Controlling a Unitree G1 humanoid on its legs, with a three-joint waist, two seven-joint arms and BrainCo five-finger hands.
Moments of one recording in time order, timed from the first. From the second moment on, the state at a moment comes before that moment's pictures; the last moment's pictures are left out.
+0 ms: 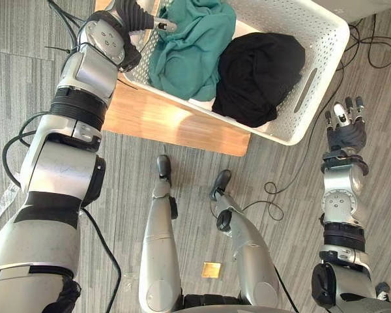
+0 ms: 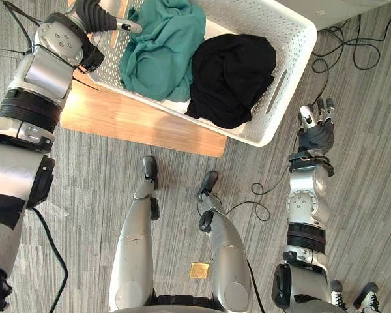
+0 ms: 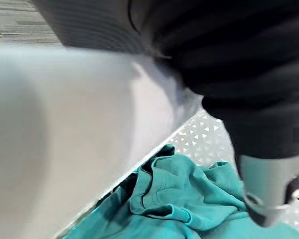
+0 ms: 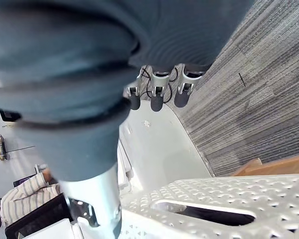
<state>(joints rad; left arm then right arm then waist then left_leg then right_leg) -1.44 0.57 -0.35 0.87 0.26 0.15 -0.13 -0.47 -0.24 -0.38 0.18 0.79 -0.02 -0.08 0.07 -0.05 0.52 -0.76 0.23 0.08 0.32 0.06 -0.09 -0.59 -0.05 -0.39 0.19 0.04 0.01</state>
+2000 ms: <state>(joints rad) -1.43 0.72 -0.60 0.86 0.17 0.14 -0.13 -0.83 -0.55 0.00 0.42 0.63 0.17 -0.05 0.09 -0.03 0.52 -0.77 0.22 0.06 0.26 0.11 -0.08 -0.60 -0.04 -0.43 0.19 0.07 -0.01</state>
